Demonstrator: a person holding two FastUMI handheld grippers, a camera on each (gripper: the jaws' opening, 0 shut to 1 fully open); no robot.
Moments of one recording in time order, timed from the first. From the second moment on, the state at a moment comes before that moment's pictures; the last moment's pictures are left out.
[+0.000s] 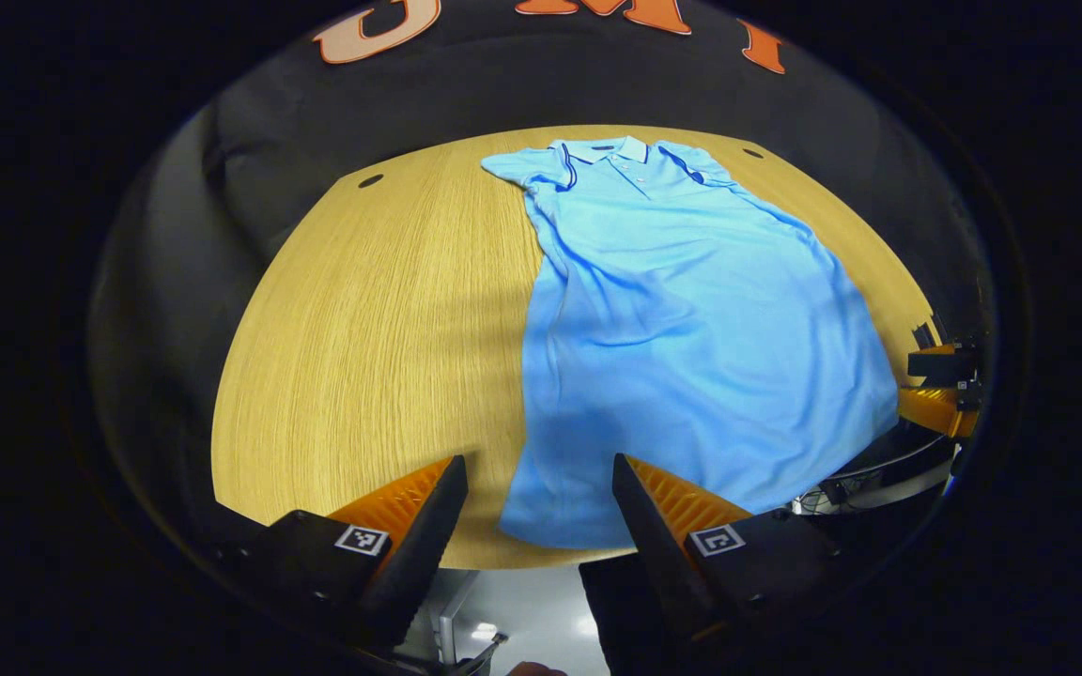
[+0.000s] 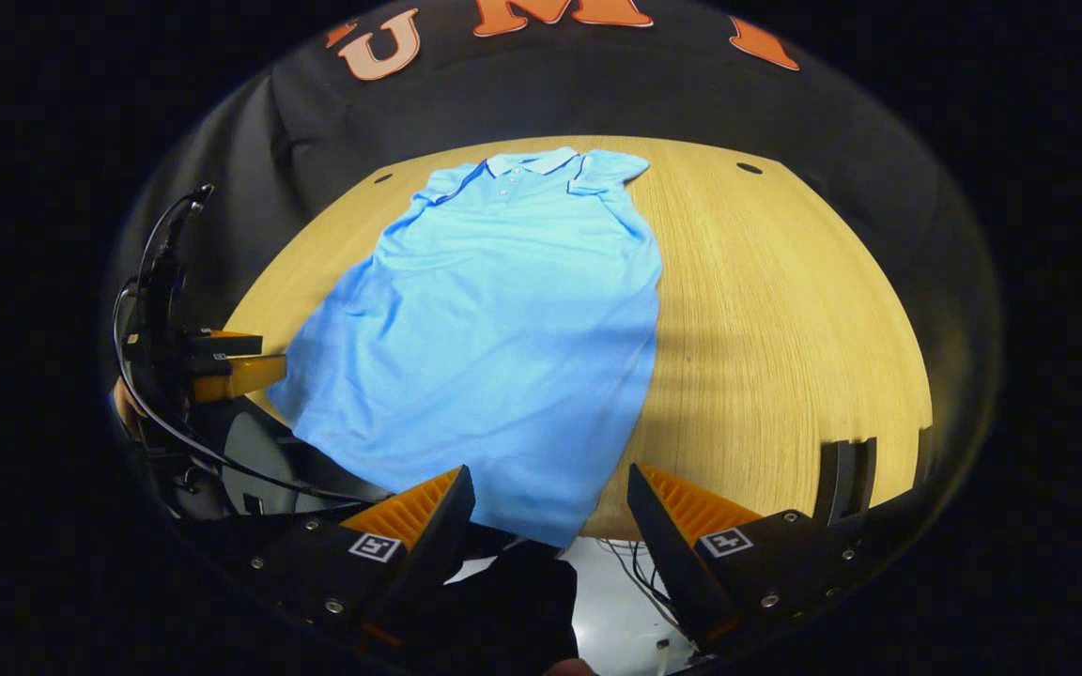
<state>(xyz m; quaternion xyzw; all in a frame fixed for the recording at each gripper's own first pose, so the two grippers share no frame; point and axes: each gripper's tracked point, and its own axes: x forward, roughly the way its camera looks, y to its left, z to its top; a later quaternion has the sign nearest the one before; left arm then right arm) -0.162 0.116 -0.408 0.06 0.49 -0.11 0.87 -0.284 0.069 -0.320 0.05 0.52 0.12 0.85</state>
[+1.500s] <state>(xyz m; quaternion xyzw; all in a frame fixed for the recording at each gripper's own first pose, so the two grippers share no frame) -0.150 0.032 -0.412 -0.01 0.46 -0.14 0.88 -0.239 0.087 -0.343 0.21 0.52 0.08 0.82</state>
